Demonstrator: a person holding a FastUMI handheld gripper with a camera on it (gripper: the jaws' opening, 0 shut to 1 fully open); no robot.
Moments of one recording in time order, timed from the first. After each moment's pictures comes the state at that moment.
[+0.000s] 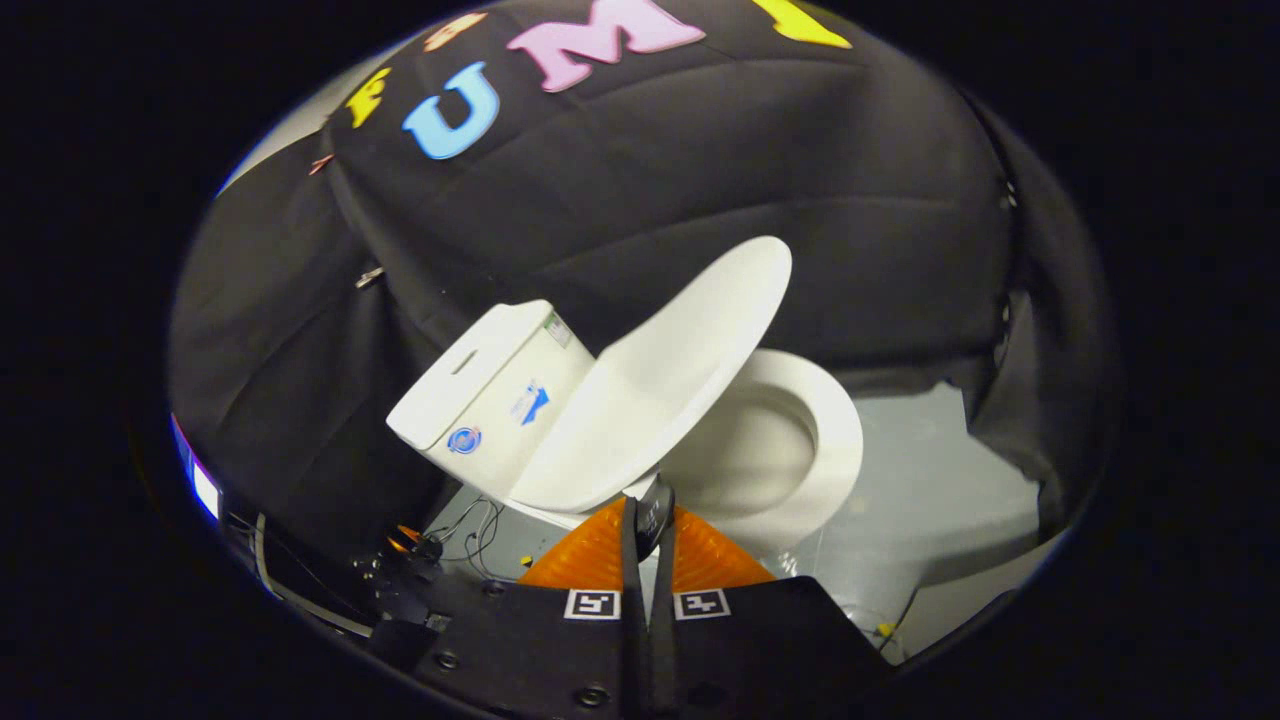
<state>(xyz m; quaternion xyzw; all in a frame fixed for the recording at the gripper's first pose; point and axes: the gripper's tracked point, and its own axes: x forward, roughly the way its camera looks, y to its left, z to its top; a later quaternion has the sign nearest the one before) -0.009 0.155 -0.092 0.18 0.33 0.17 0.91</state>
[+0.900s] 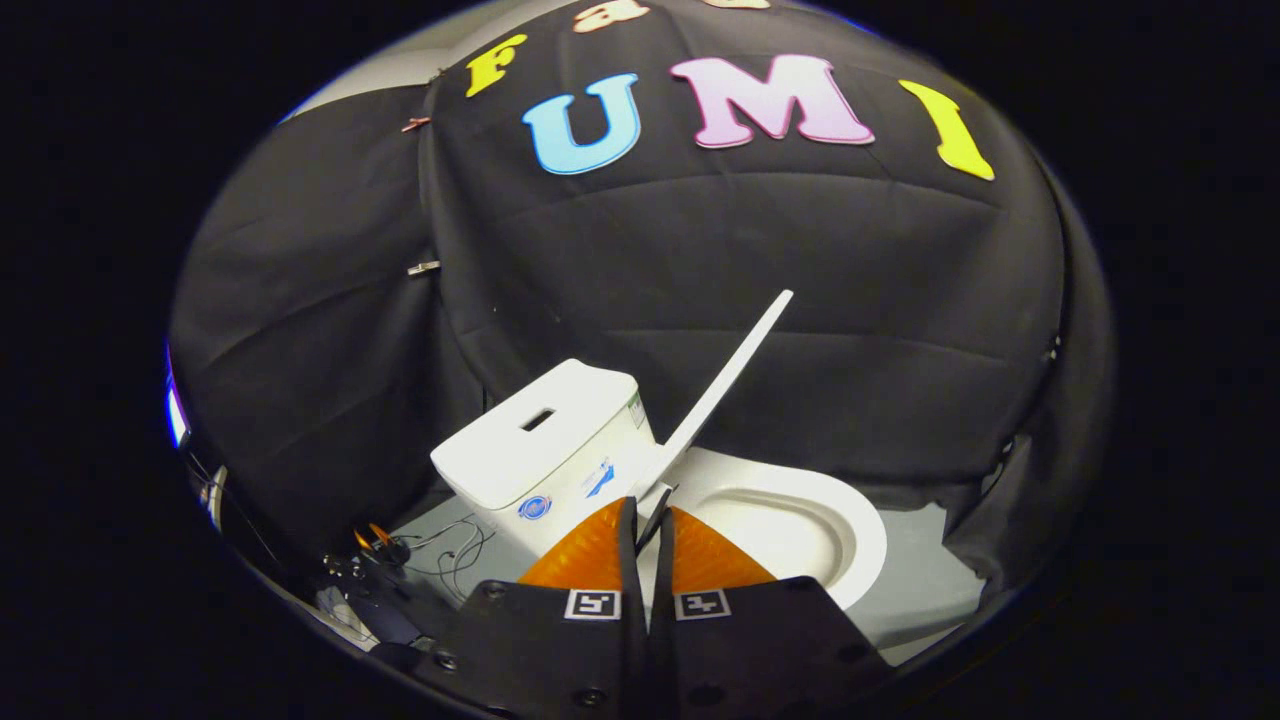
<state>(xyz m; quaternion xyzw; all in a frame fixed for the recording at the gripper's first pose) 0.028 0.267 0.011 0.07 0.24 0.19 0.95</state>
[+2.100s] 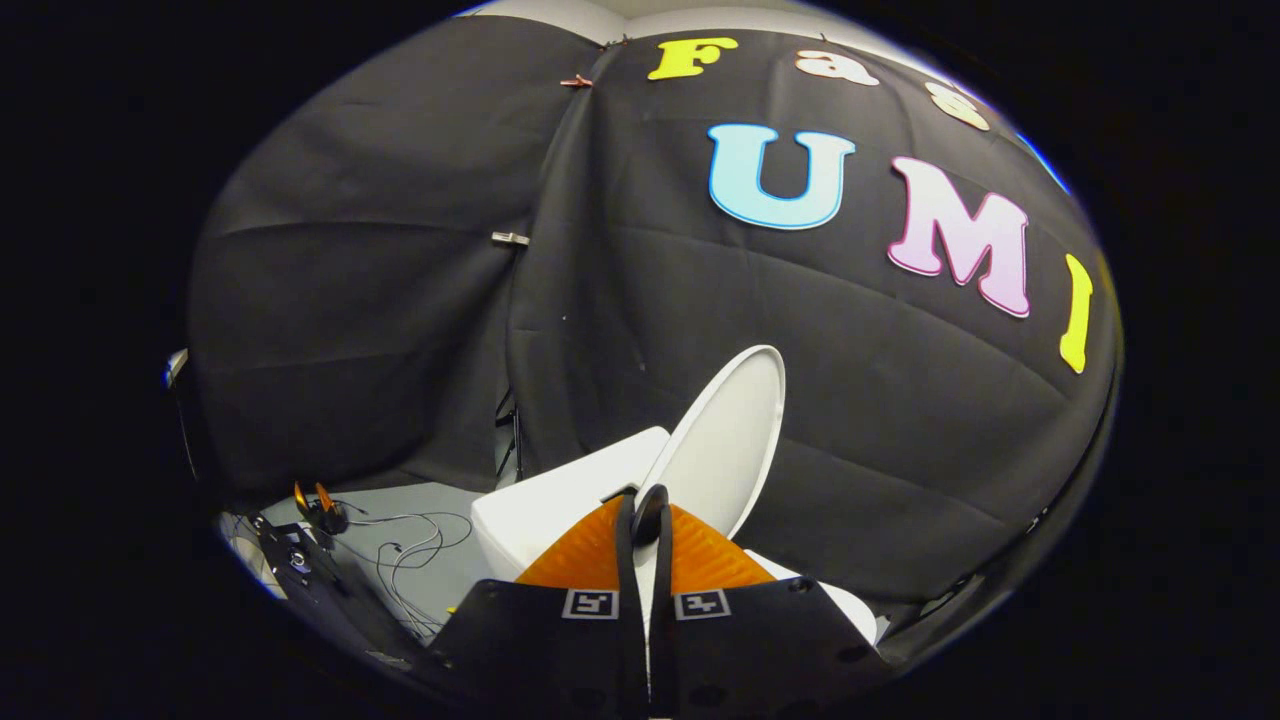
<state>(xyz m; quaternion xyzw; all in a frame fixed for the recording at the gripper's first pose) 0.065 0.476 0.057 -0.09 0.15 0.24 0.95</state>
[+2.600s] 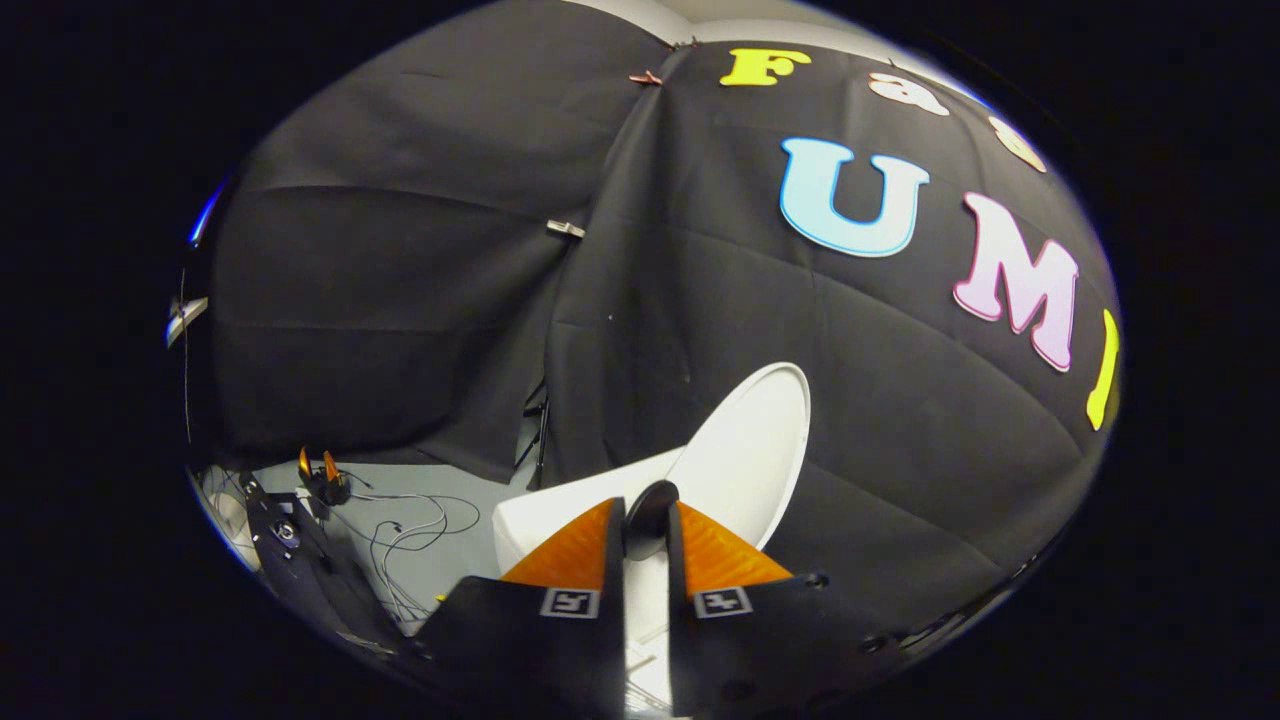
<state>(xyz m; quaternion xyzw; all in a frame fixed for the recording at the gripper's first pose) 0.064 0.523 0.043 -0.14 0.14 0.31 0.93</state>
